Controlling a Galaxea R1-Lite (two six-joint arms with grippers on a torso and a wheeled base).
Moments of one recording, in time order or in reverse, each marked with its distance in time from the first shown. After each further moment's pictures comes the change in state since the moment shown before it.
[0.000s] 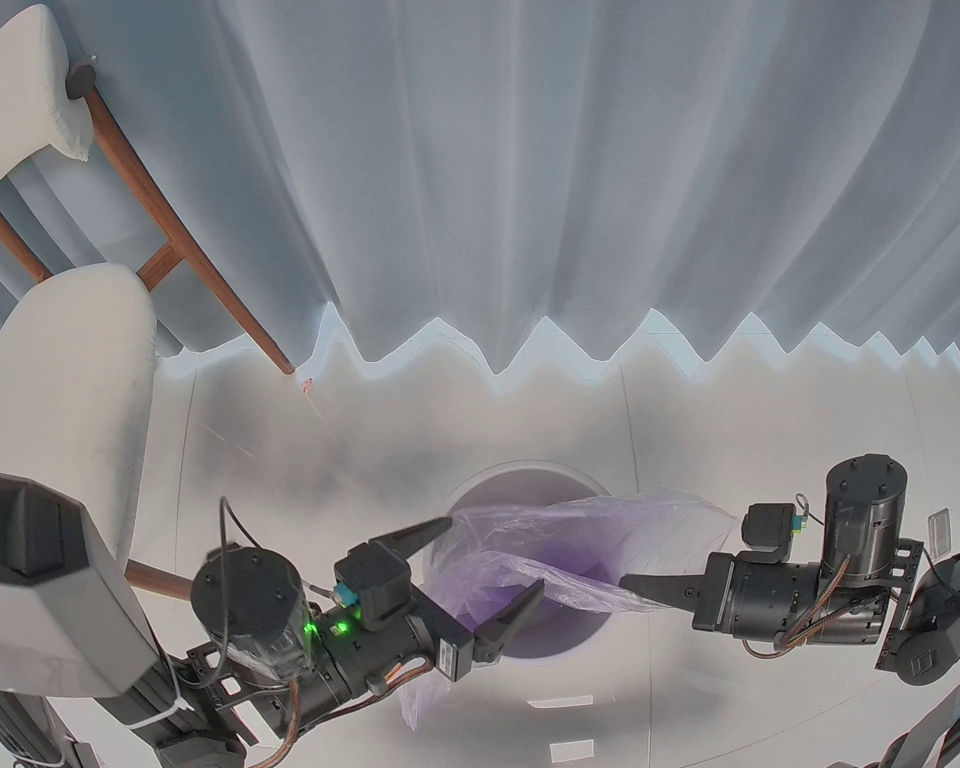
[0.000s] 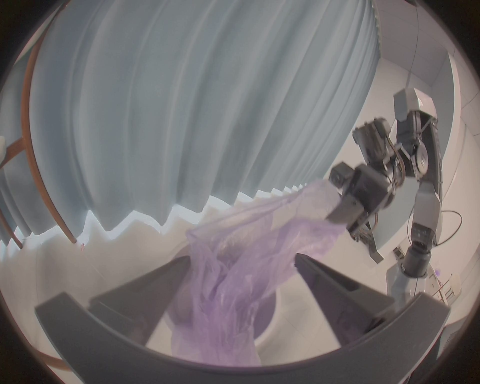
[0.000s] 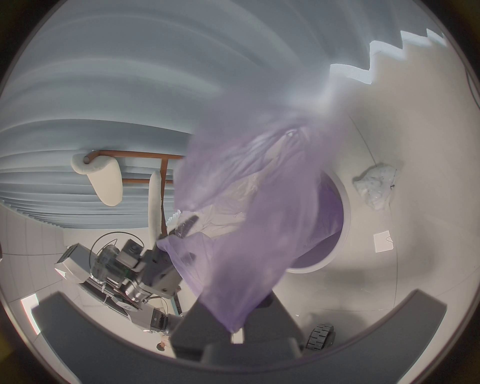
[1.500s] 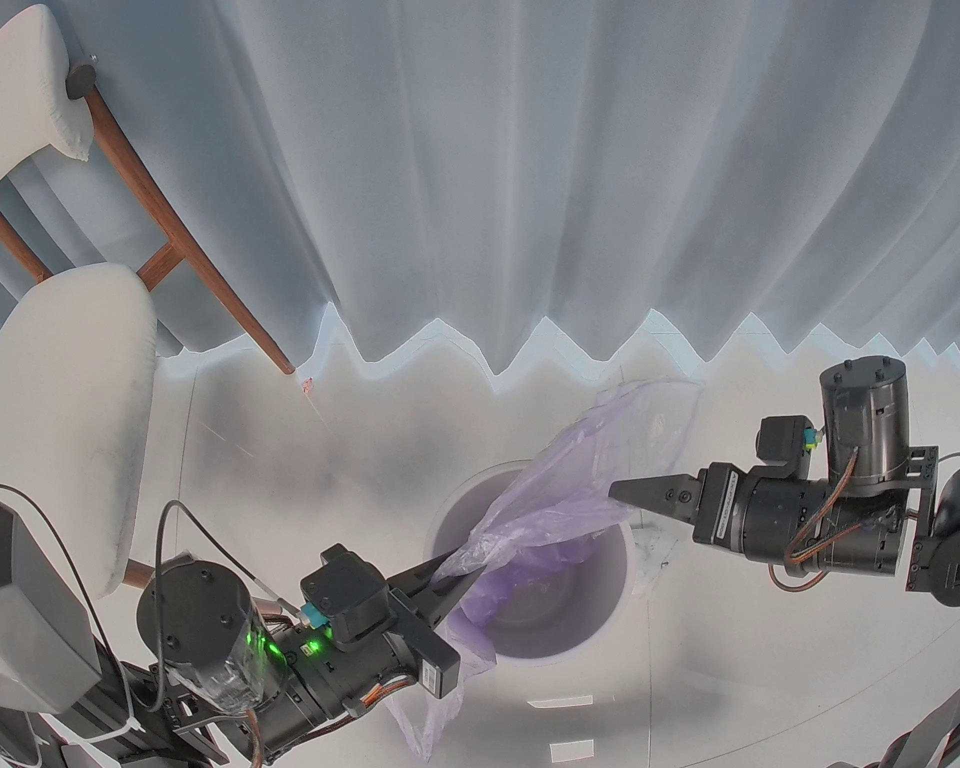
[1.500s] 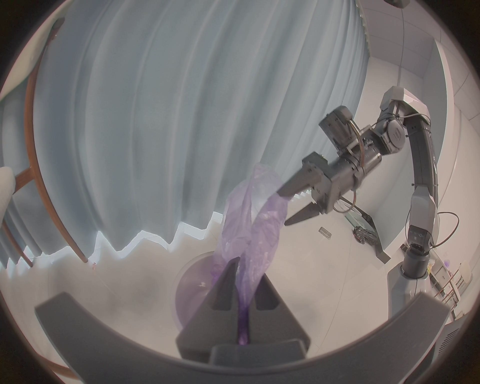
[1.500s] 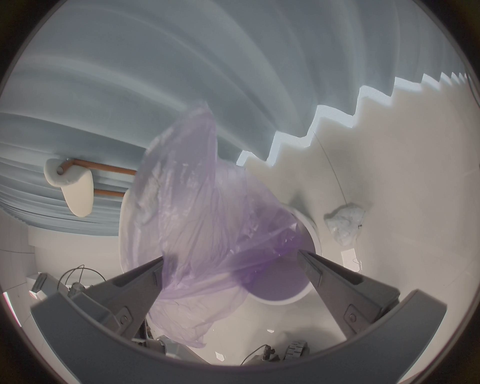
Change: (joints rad) left arm -0.057 -0.113 0.054 0.003 0.071 0.070; right arm -0.015 -0.063 -0.343 0.479 -0.212 -0.089
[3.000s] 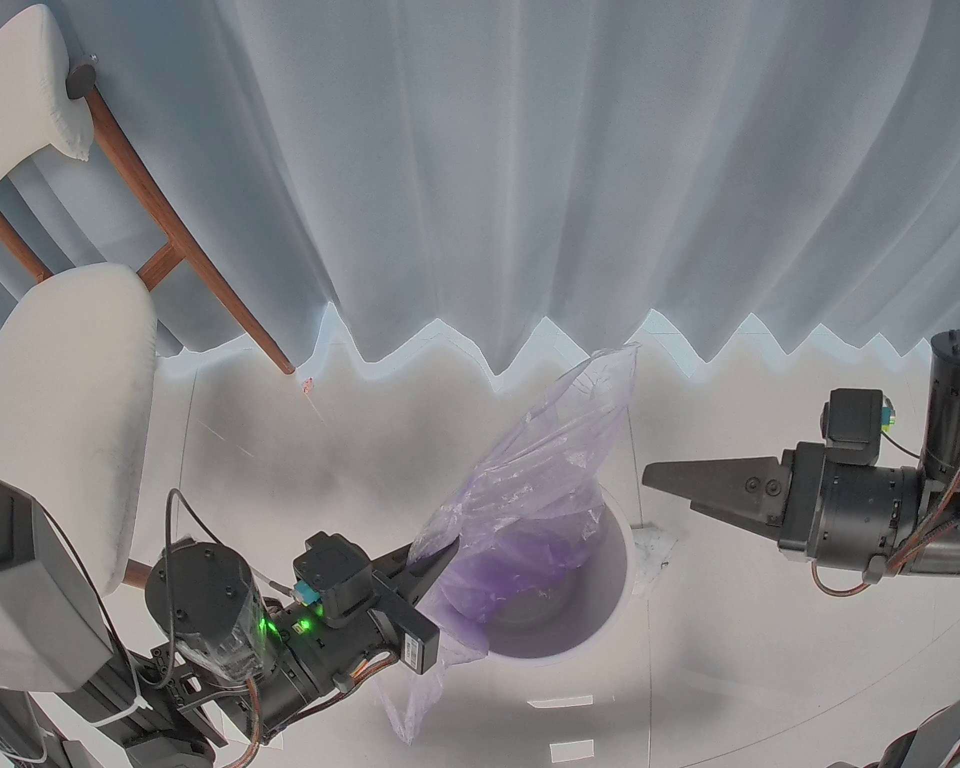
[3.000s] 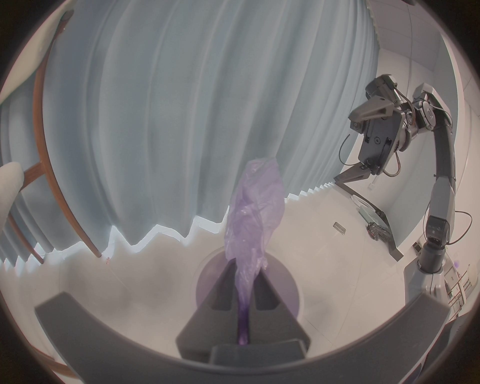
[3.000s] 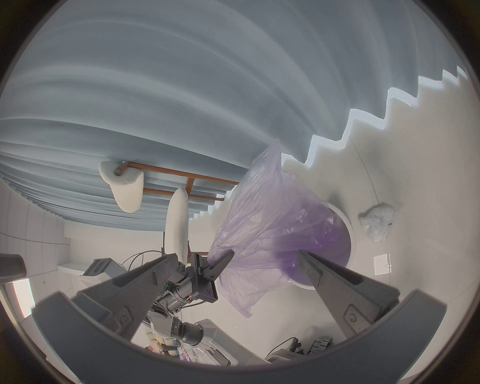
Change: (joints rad) left arm 0.078 0.030 0.001 0.000 0.003 0.009; right arm 0.079 -0.215 0.011 0.041 0.107 0.038
